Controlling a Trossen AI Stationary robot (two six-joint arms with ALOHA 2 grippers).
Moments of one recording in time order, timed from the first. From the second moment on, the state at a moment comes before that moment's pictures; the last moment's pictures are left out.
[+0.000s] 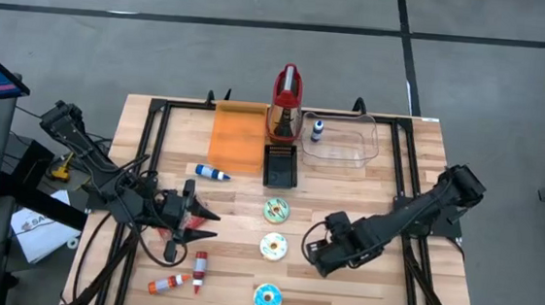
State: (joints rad) left arm -0.72 1.01 0.82 0.04 -0.66 -0.24; right arm 0.56 1.71 1.43 -1.22 0.12 1.81
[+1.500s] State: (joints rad) left arm -0.72 0.97 0.82 0.03 -0.65 -0.24; right arm 0.59 1.79 1.36 -1.17 0.10 1.85
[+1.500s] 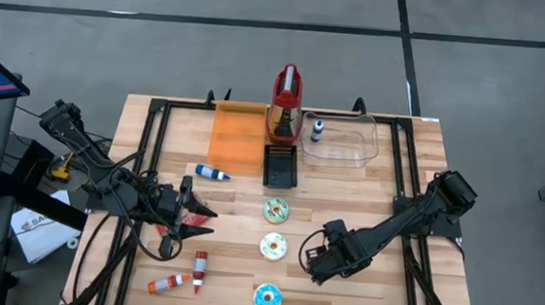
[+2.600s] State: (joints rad) left arm -0.72 0.97 0.82 0.02 -0.72 -0.24; right arm 0.54 1.70 1.36 -1.24 0.16 1.80
